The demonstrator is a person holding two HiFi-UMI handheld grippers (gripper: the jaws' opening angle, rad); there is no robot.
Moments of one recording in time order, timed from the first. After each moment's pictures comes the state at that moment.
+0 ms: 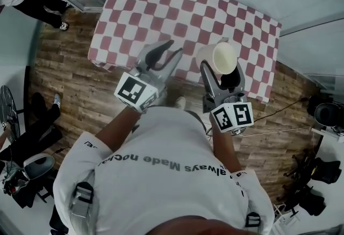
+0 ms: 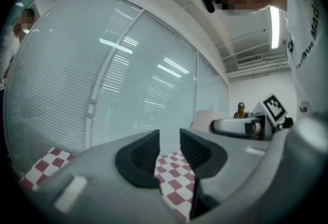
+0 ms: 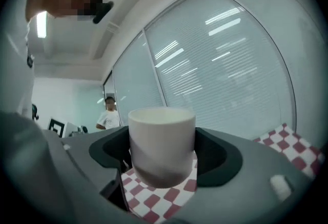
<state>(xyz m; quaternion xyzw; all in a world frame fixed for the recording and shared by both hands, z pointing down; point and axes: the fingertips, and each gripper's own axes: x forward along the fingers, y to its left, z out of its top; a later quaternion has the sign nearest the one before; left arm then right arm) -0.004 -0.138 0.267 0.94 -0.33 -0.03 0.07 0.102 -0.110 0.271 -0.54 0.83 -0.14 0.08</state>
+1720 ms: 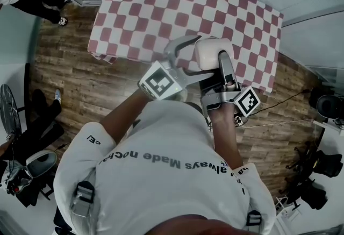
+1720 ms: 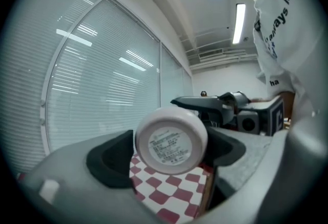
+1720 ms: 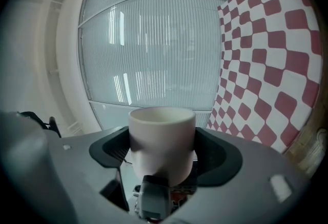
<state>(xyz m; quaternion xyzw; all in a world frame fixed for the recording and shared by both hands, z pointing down) 0.082 -0.080 0.299 0.99 -0.14 0.03 -0.02 0.113 -0.097 0.314 -0.36 0.63 -0.54 0.43</state>
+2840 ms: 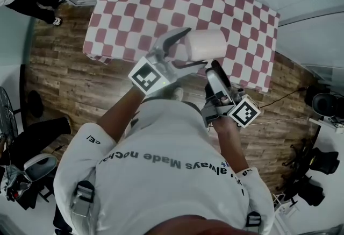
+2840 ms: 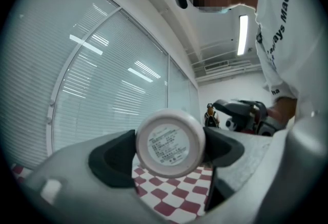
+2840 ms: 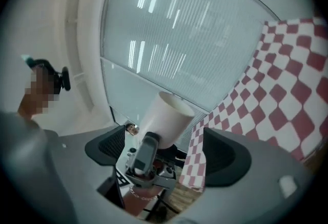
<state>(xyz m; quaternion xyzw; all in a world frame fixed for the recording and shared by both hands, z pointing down) 0.056 -0.114 0.284 0.98 -0.17 -0.06 0.01 0.092 -0.076 0.304 -0.38 0.76 -0.45 0.26</state>
